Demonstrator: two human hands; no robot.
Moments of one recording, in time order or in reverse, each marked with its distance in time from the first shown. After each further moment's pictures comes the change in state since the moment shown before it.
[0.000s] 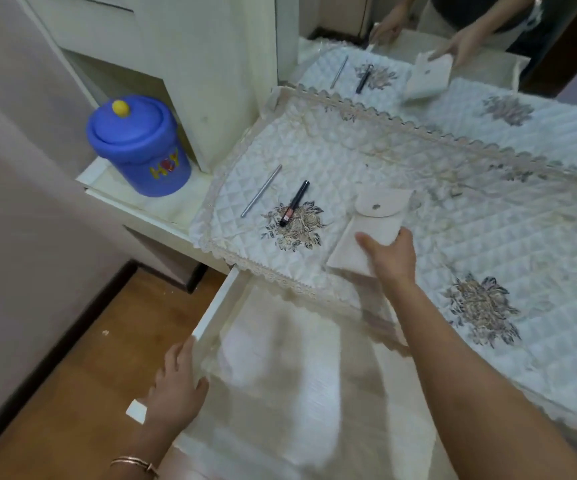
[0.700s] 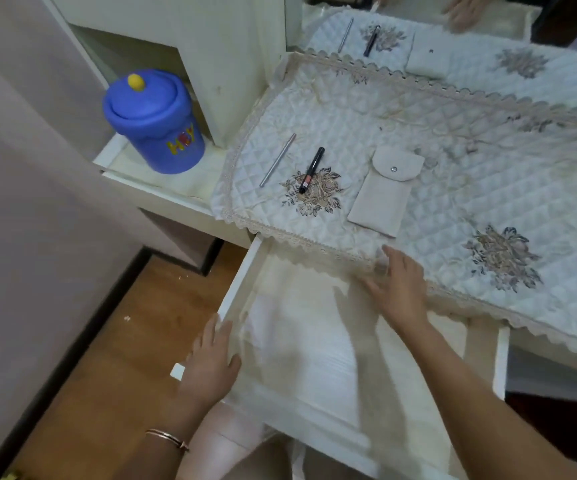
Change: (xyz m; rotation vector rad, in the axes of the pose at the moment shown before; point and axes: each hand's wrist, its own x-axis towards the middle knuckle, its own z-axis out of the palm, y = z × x) left_hand -0.011 -0.024 -0.003 0.213 -0.020 0.245; right_hand -0.096 0.067 0.002 -0.567 -0.090 -0.286
